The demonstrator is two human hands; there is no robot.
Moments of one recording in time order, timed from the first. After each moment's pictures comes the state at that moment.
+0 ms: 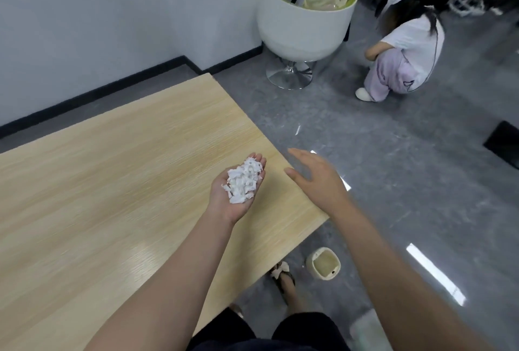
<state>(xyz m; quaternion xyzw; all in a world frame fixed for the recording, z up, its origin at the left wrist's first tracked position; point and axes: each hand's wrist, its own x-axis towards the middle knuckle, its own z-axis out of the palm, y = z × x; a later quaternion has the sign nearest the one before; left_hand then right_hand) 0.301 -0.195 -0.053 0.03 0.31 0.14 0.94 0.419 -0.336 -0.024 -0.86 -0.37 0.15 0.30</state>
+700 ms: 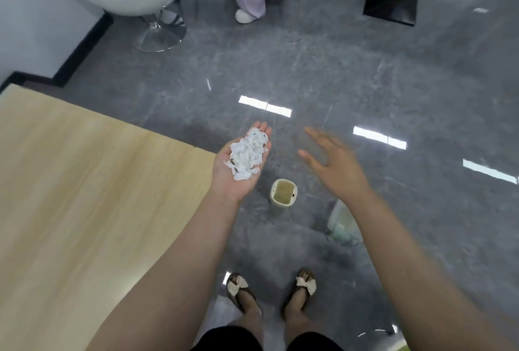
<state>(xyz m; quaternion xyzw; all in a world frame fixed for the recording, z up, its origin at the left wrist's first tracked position) 0.402 -0.370 -0.078 0.10 0.29 -0.14 0.94 0.411 -0.563 -0.060 -0.94 -0.05 0.11 0.33</state>
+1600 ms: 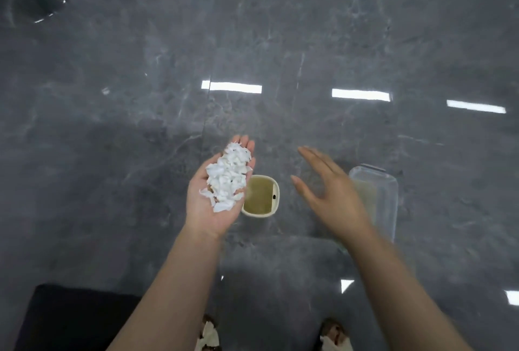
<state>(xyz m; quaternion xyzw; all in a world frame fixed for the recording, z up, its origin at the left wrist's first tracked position) 0.486 -0.480 -0.421 0.13 0.27 -0.20 0.93 0.448 -0.664 -0.429 -0.93 0.06 0.08 0.34</state>
